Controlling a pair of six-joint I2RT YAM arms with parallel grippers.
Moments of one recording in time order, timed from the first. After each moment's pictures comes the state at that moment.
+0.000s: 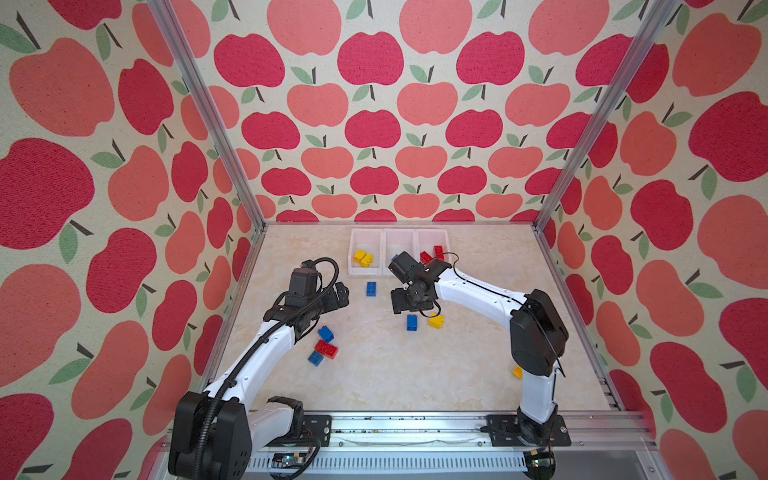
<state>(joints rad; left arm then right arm) -0.21 1.15 0.74 -0.34 0.13 -0.46 0.88 1.93 1.55 -0.89 0.05 0.61</state>
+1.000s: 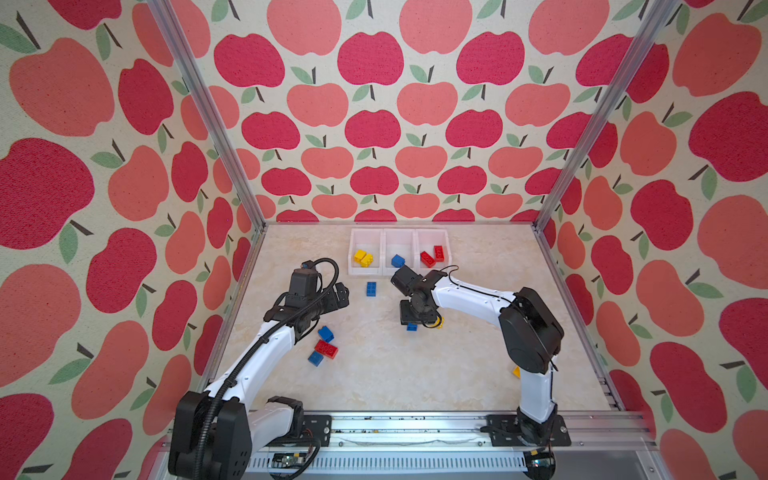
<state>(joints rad) -0.21 1.15 0.73 -0.33 0.13 -0.46 0.88 1.97 1.44 -0.86 0.05 0.72</state>
